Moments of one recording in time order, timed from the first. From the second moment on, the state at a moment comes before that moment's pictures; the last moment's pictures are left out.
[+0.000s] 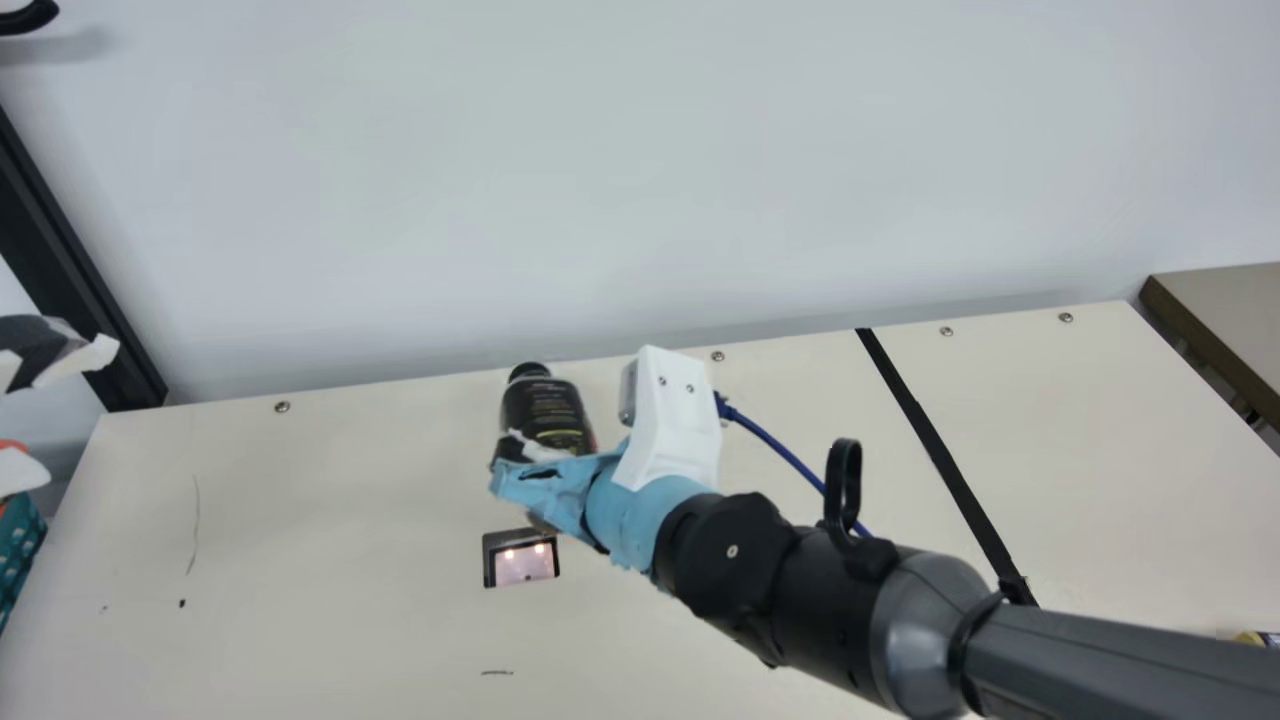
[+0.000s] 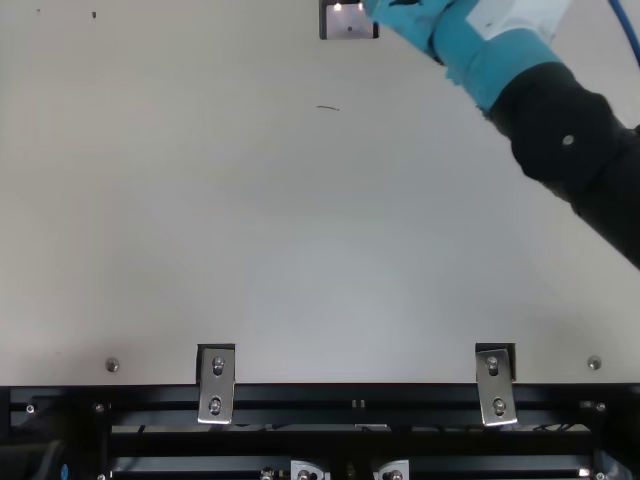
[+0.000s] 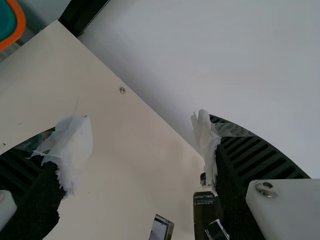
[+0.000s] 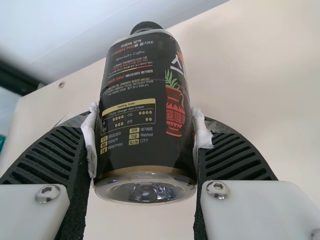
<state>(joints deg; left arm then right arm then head) 4.6 81.0 -57.3 -44.9 21.5 -5.6 31.3 102.1 -57.8 65.8 -10.5 -23.0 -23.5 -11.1</state>
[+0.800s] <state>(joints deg) 4.6 81.0 -57.3 -44.9 21.5 -5.6 19.6 94.5 -51.0 84.9 -18.5 -39.1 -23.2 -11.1</state>
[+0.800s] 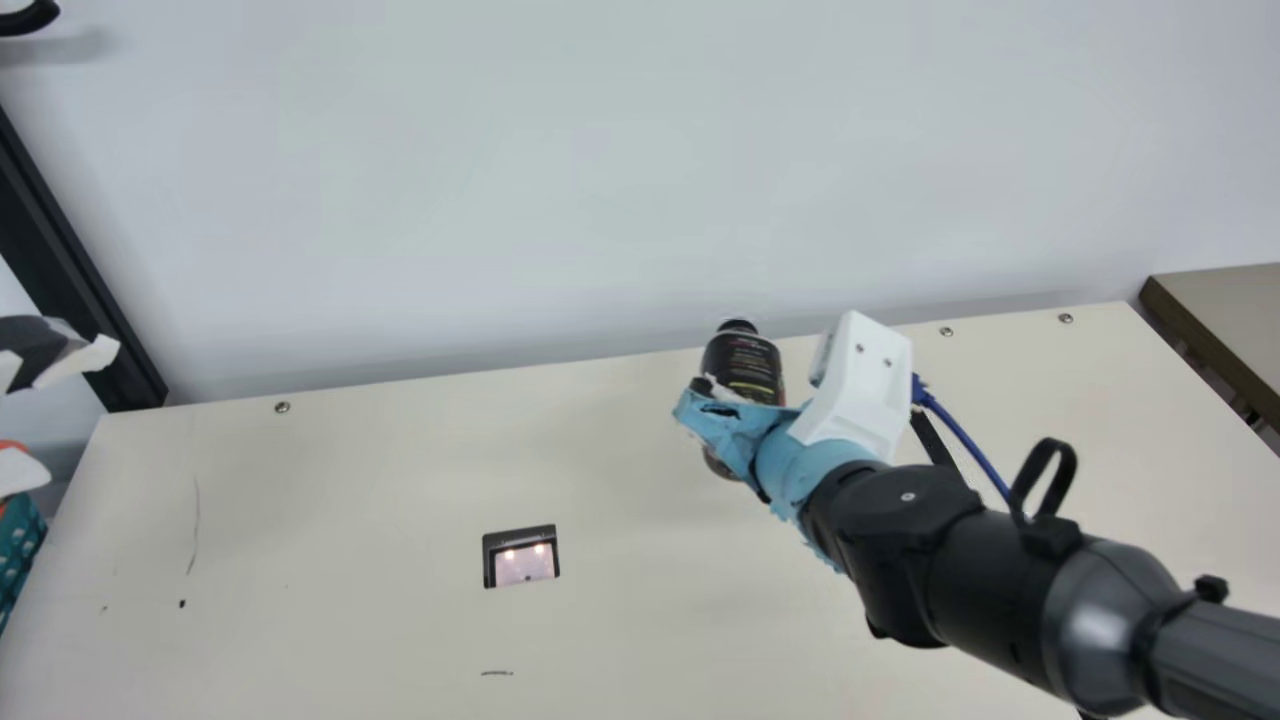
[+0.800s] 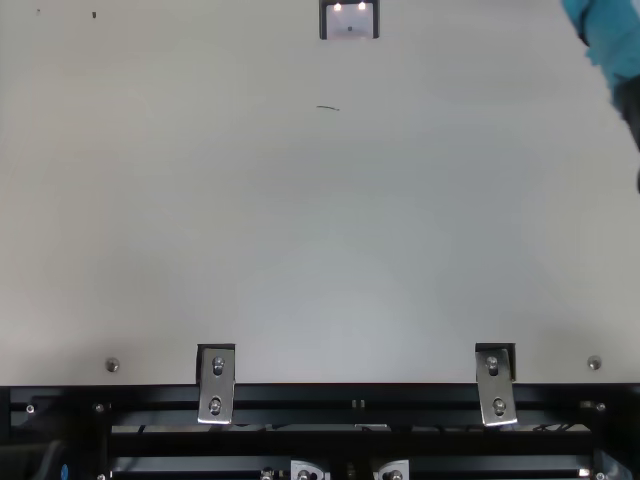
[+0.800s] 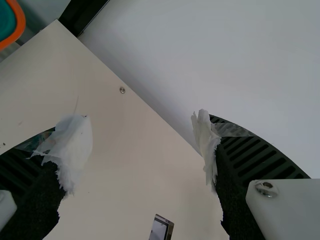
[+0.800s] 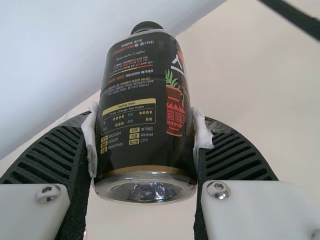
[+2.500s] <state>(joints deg) 4.6 81.0 -57.3 -44.9 21.5 -5.6 -6.6 93.0 -38.5 65.8 -32.9 -58.1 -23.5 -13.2</state>
